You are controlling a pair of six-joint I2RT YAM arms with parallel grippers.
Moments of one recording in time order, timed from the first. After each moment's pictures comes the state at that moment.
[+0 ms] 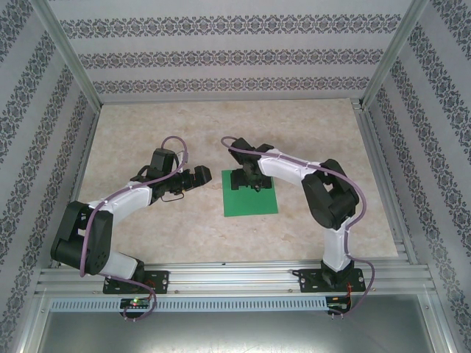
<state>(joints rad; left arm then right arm) -0.28 1.45 0.73 -0.09 0.45 -0.63 0.66 1.98 1.40 -0.79 0.06 0.62</state>
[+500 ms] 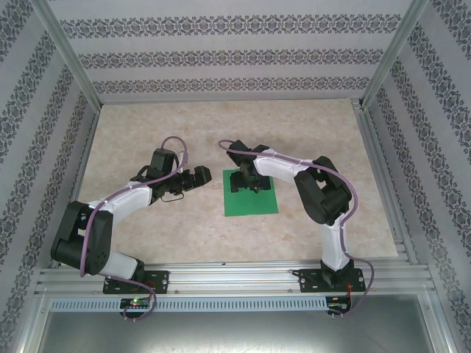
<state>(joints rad) -0.28 1.45 0.73 -0.10 0.45 -0.63 0.66 2.05 1.43 -0.80 0.07 0.60</state>
